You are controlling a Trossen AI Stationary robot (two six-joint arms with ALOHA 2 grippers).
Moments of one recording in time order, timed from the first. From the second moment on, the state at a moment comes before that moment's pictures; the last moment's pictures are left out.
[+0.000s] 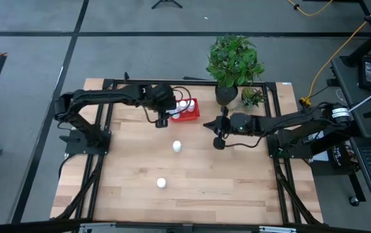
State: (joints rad) left arm 0.33 1.53 1.20 -0.67 0.00 0.31; right arm -0.01 1.28 0.59 0.29 0.22 -0.03
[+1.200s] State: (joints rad) left arm 0.36 1.78 1.41 -0.82 -0.06 0.34; right arm -0.10 1.28 0.59 0.27 0.22 -0.08
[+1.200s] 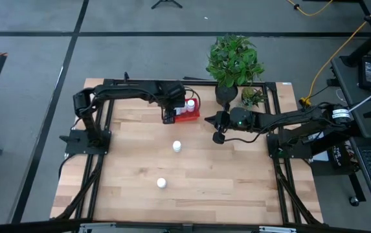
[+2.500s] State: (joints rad) left arm 0.34 1.84 1.41 -0.84 -0.11 0.24; right arm -0.10 1.28 0.57 0.29 0.22 -0.08
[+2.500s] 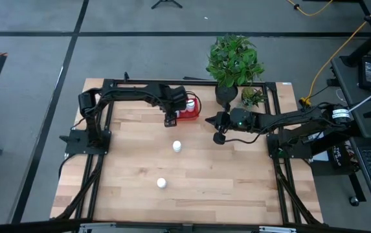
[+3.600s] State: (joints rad) left arm 0.34 1.86 1.41 -0.84 -0.12 0.22; right arm -0.10 1.28 0.56 0.29 0.22 -0.08
